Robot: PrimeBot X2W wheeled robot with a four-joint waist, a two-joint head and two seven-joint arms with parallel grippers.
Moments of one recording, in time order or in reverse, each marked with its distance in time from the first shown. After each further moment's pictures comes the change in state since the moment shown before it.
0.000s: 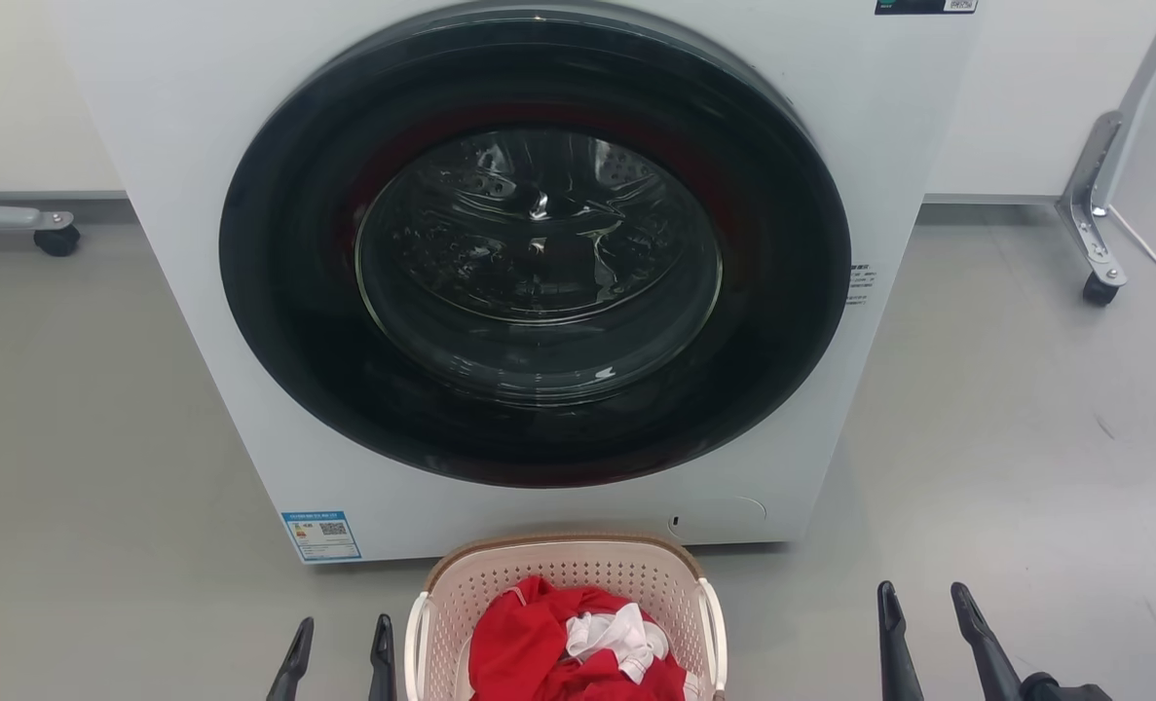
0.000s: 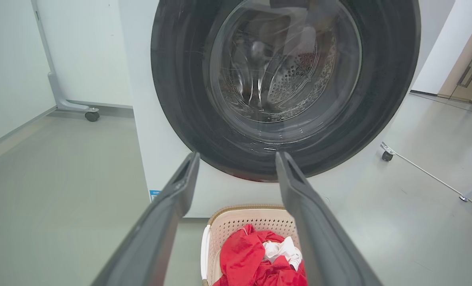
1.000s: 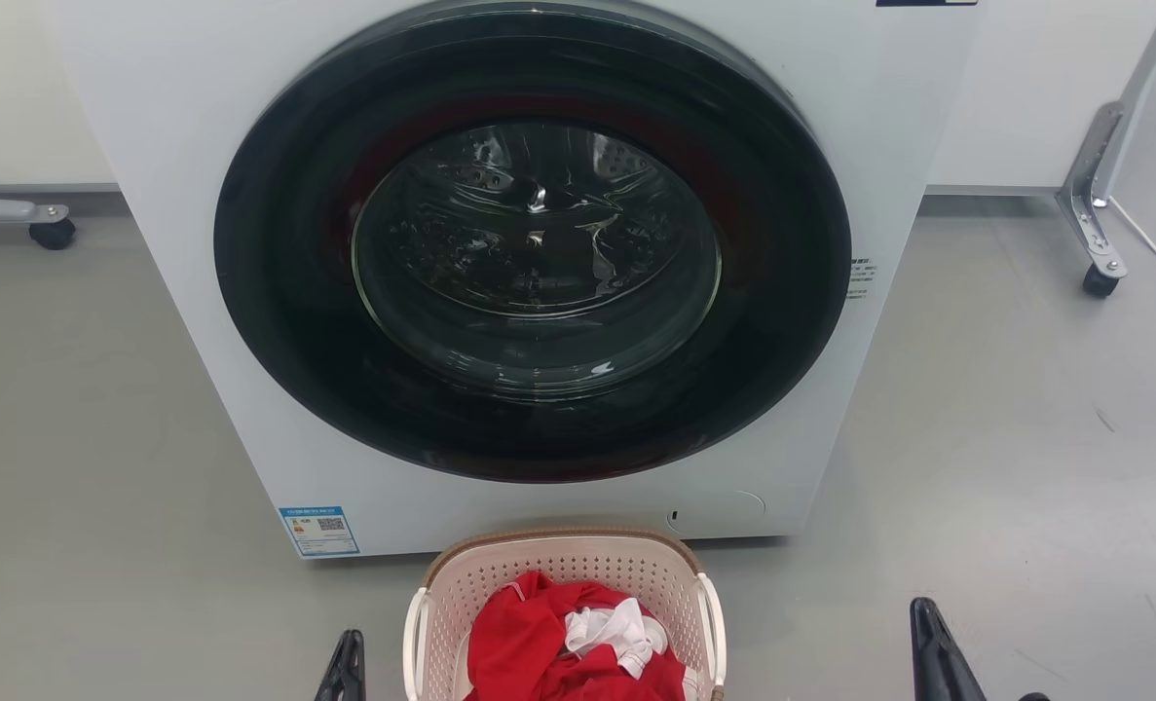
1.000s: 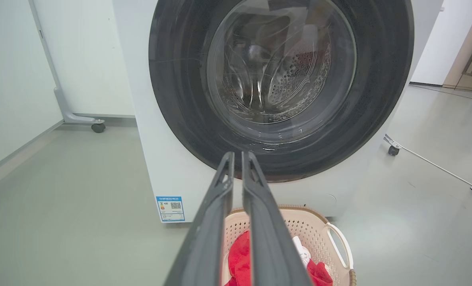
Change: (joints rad) left arm 0.042 -0.032 0.027 -0.042 0.110 -0.001 0.001; right arm 0.042 0.034 -0.029 -0.038 -0.088 -0.001 0.003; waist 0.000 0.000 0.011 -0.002
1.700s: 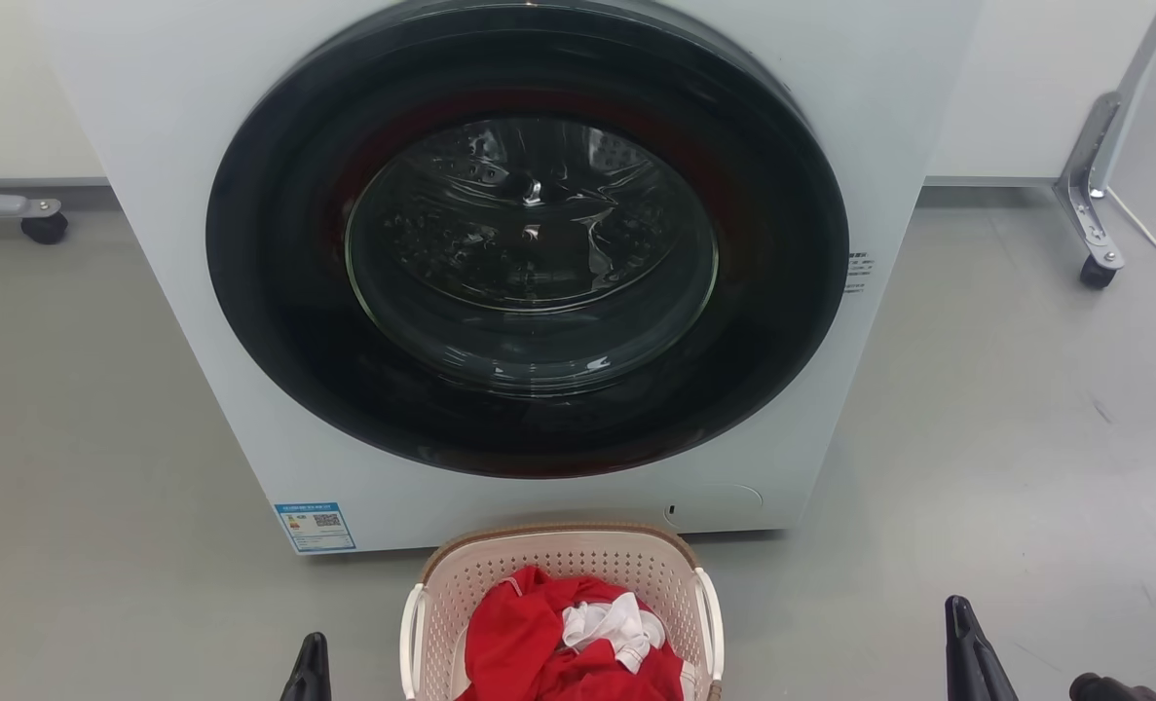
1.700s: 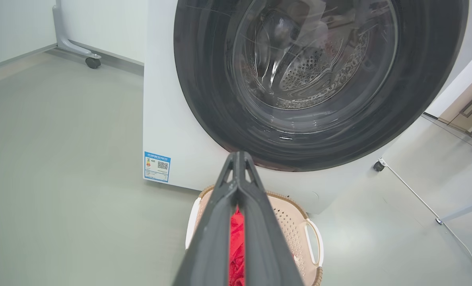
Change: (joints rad) left arm -0.022 -0.006 0.063 0.048 -0.248 -0.045 0.071; right arm -0.025 0.008 -0.068 0.054 0.247 0.042 0.070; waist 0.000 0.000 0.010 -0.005
